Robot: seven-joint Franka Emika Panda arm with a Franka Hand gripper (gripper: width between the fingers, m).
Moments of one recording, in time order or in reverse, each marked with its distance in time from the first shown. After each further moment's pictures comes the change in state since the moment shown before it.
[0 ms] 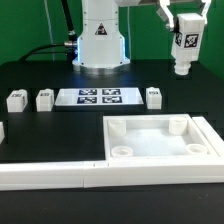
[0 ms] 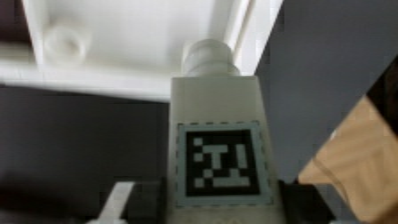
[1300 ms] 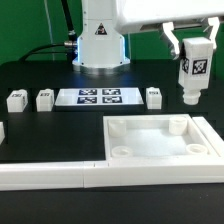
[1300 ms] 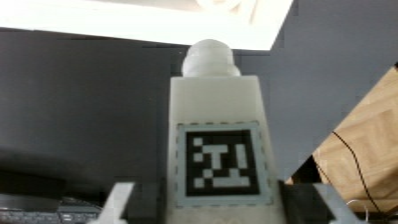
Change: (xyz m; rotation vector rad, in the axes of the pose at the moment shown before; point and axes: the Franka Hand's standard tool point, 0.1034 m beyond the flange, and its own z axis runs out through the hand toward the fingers) arm 0.009 0.013 0.048 0.004 0.037 0.017
